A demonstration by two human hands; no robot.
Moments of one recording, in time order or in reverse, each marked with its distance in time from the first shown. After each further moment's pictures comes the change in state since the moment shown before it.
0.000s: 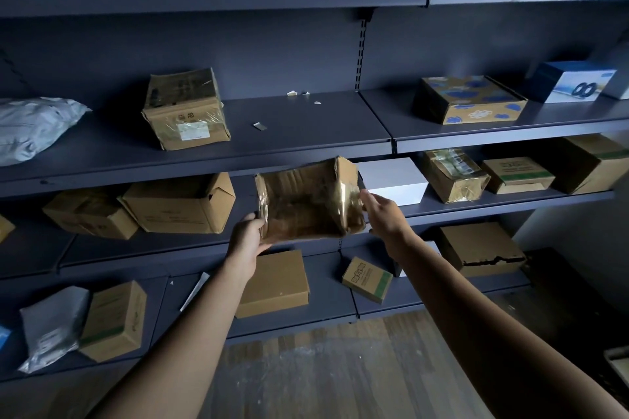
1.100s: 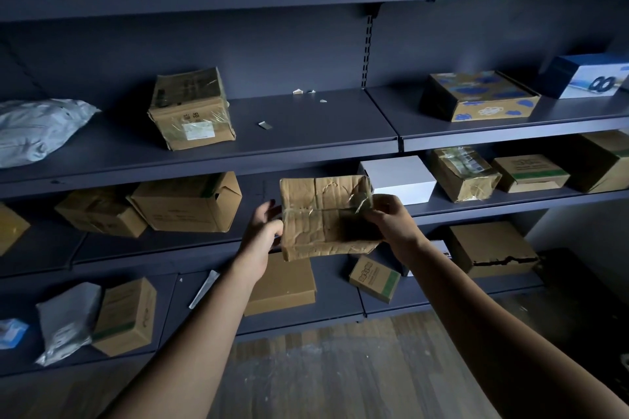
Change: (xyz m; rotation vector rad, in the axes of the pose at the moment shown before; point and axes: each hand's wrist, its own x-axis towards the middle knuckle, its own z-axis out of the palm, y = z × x) left_hand -0.013 0.003 0.010 0.126 -0.082 0.126; right_hand 0.012 0.032 -0.005 0.290 -0.058 0.060
